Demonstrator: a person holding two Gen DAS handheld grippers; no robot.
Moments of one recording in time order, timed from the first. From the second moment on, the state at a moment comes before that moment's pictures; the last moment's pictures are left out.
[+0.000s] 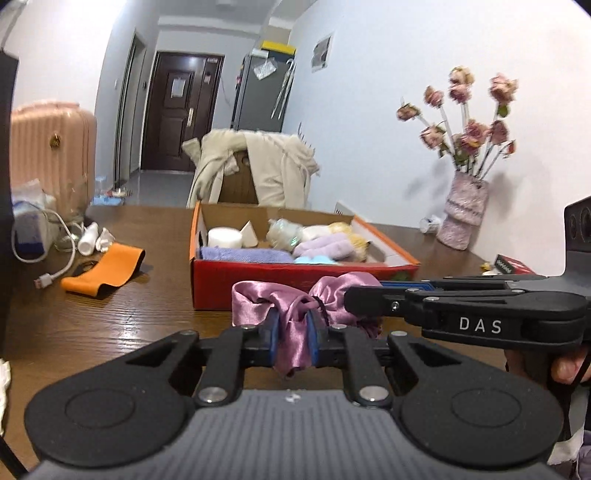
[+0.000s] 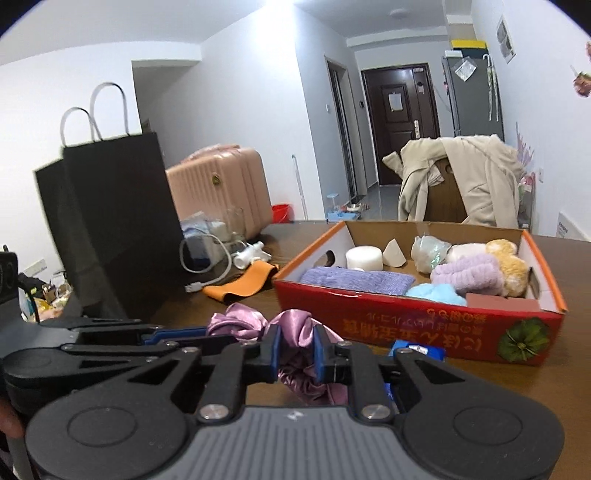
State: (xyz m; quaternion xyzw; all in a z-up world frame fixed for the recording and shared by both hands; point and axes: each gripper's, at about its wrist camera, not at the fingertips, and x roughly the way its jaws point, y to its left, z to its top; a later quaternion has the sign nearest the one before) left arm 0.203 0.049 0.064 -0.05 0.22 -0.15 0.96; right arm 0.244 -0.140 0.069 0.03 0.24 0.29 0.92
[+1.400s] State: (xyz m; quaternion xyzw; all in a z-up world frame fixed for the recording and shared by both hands) left arm 0.208 0.022 0.130 -0.03 0.16 -0.21 0.96; right arm 0.204 -0.180 0.132 0.03 0.16 0.25 0.95
